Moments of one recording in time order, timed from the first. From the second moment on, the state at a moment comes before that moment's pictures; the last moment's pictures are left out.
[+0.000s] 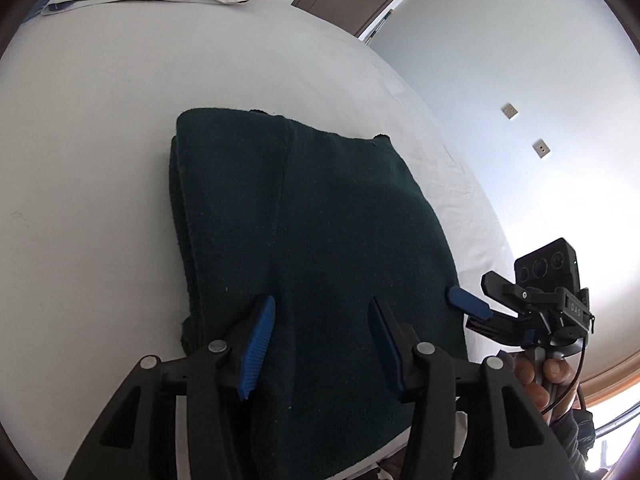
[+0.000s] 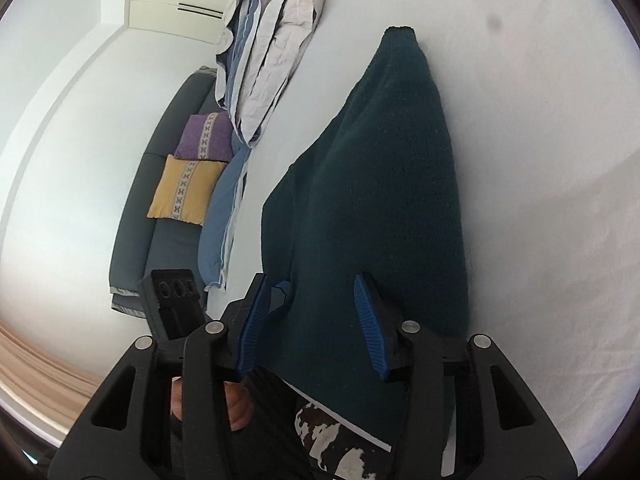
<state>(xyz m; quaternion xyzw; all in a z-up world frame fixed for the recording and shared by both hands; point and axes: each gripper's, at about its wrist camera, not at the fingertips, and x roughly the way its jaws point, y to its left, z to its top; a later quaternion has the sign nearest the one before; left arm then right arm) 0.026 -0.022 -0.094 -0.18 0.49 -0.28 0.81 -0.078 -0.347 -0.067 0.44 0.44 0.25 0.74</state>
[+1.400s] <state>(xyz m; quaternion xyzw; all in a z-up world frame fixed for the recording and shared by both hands) -0.061 -0.036 0.025 0.03 0.33 -0.03 0.94 -0.192 -0.288 0.140 0.09 0.24 -0.02 0.97</state>
